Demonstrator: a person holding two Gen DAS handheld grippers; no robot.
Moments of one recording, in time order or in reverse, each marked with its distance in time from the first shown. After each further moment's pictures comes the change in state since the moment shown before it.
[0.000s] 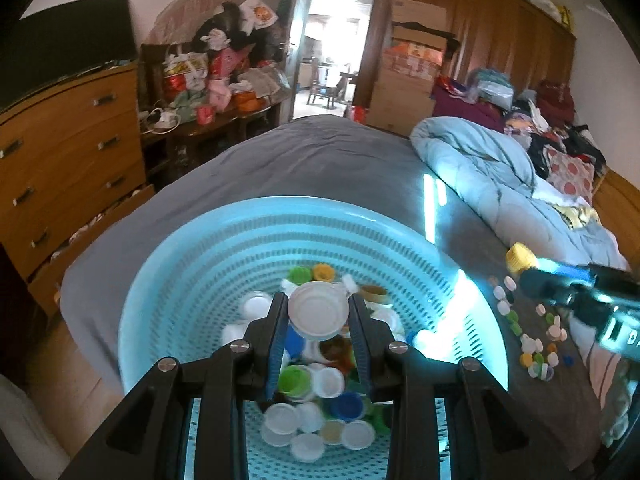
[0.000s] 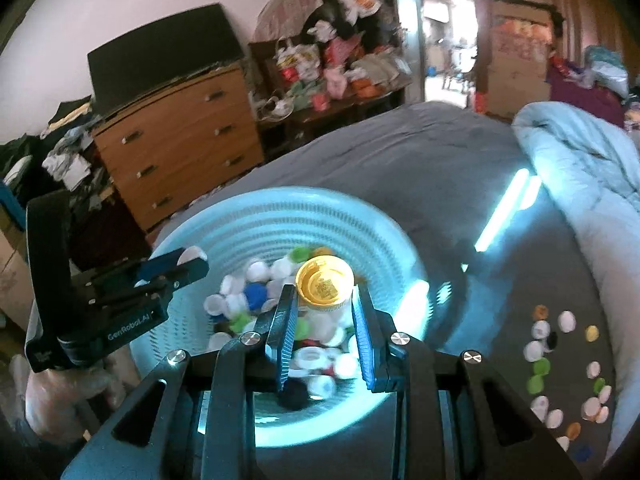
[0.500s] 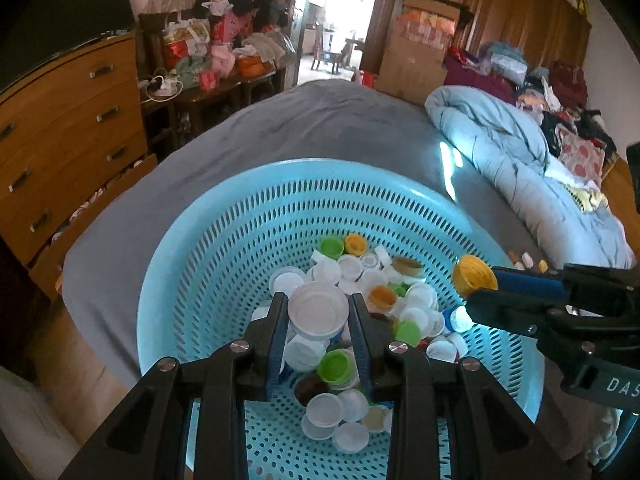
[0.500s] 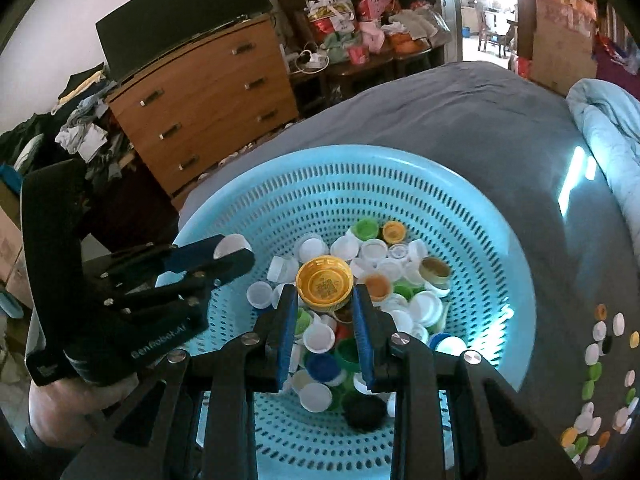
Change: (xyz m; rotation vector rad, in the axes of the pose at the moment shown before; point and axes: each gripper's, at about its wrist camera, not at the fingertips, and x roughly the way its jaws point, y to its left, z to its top) left arm 0.033 0.027 0.000 0.013 0.143 0.009; right arm 0.059 0.044 0.011 -0.013 0.156 0.099
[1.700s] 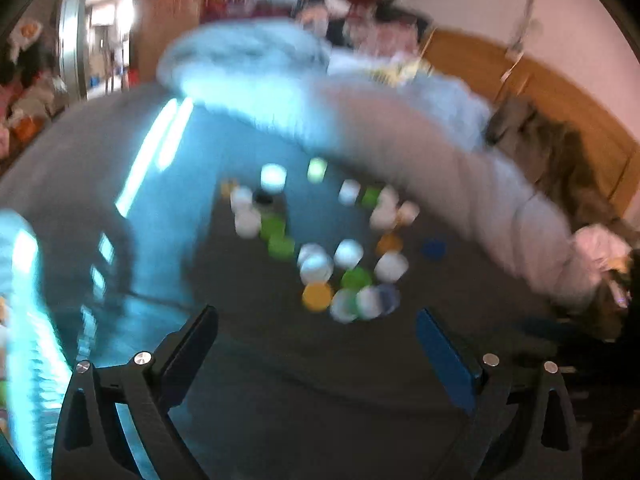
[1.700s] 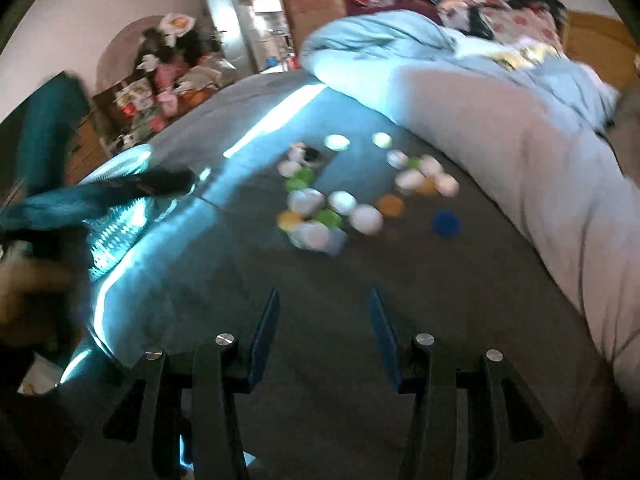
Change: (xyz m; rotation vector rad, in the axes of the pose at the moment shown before) left arm 0.081 -0.344 -0.085 0.501 0.127 -0.484; right arm -0.209 -0.215 -0.331 0.532 -0.221 -0.439
